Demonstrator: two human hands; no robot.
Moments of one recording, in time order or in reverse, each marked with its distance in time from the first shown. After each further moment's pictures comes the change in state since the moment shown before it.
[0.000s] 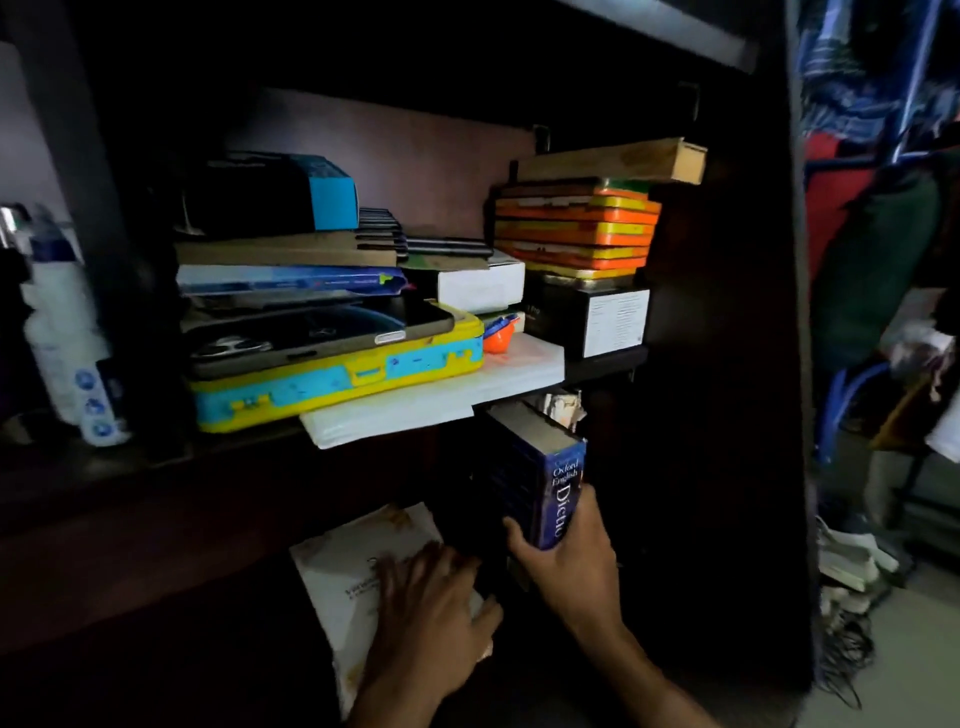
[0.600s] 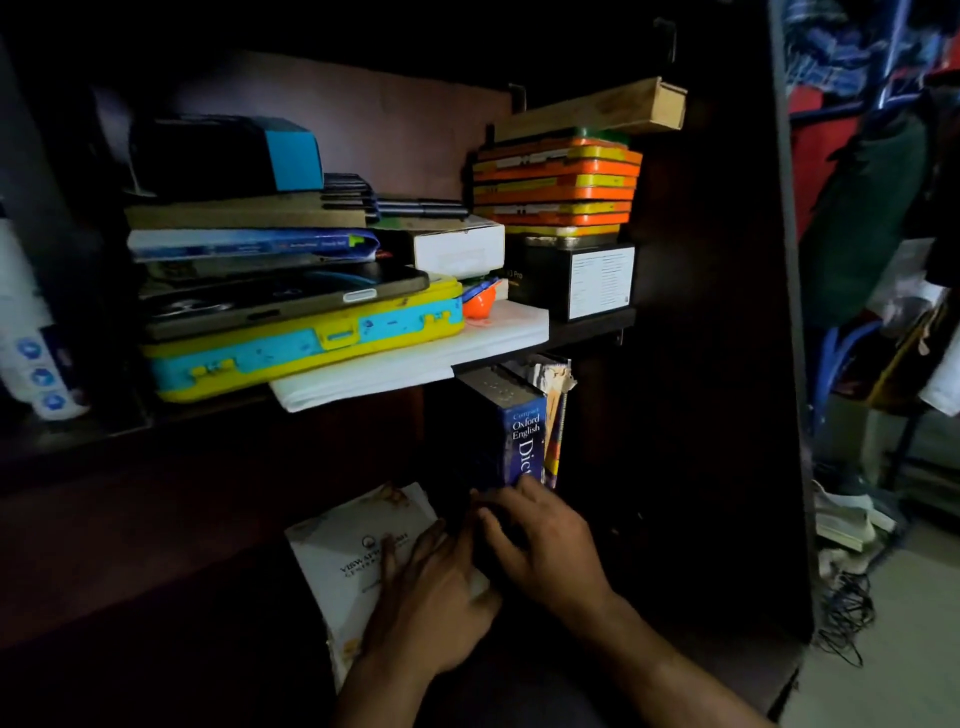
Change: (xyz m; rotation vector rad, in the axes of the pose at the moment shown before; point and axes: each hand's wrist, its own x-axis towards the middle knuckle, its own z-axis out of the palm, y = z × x) left_hand 0.000 -0.003 0.002 -0.070 -0.078 0.079; right_hand -0.006 0.013 0.017 -0.214 -0.127 -0.543
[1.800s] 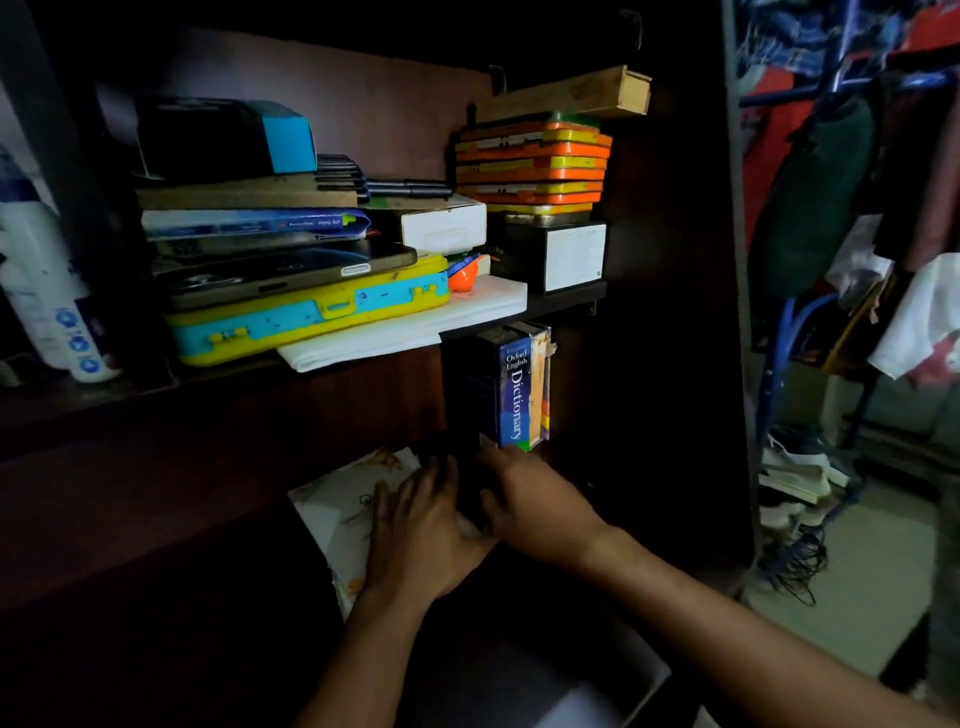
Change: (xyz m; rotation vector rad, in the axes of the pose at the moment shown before) left_hand -0.002 0.008 -0.010 0.058 0.092 -0.061; right_hand 0.012 -0.036 -0.046 -0.103 -0.465 0.152
